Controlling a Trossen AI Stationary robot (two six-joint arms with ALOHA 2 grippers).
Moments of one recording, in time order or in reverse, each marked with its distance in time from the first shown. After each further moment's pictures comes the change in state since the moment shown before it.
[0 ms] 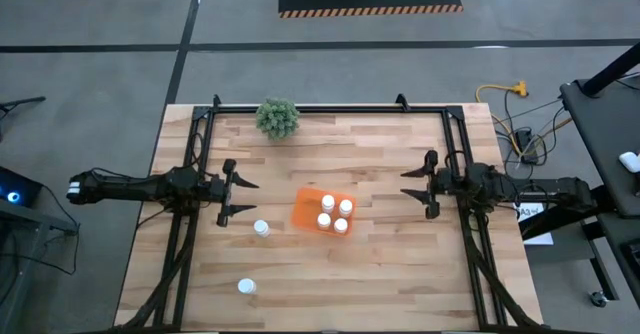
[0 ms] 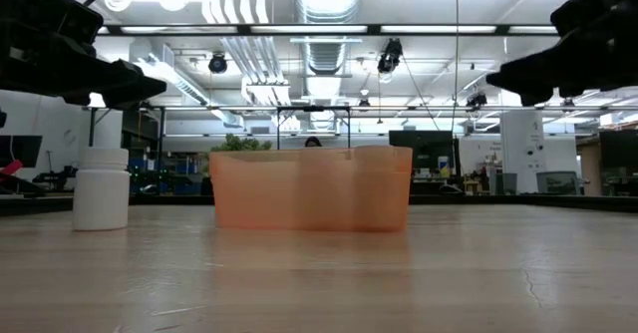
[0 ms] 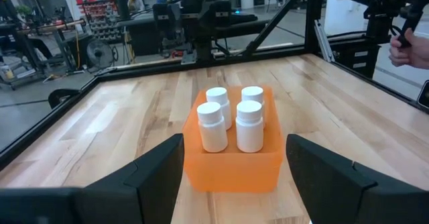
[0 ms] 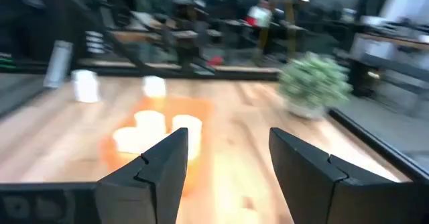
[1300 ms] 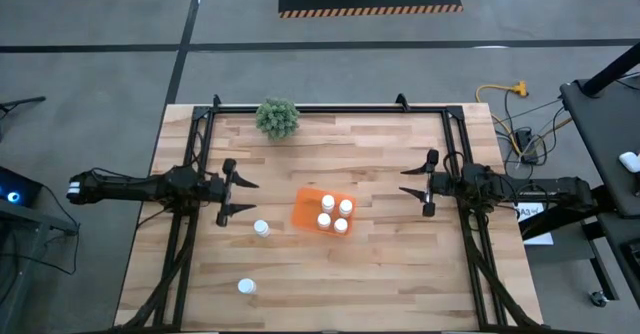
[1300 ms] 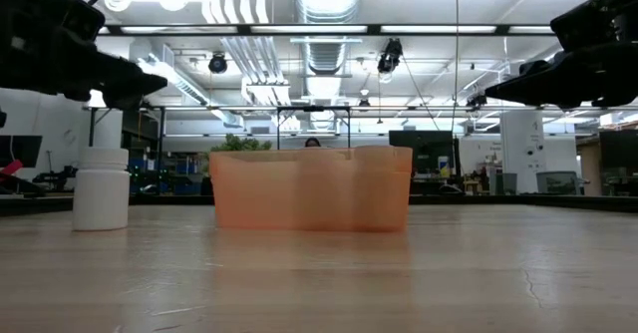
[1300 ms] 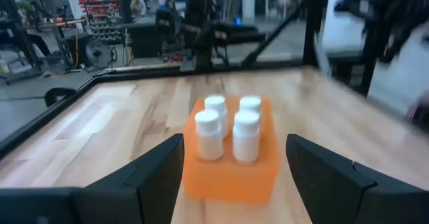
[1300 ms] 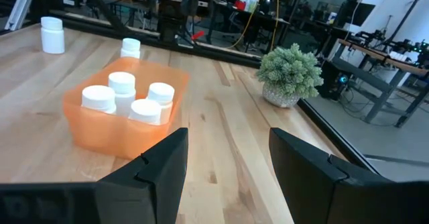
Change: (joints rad) left arm 0.000 -0.001 0.000 0.031 0.001 -0.063; right arm 0.000 0.010 0.000 -0.067 0.063 -0.183
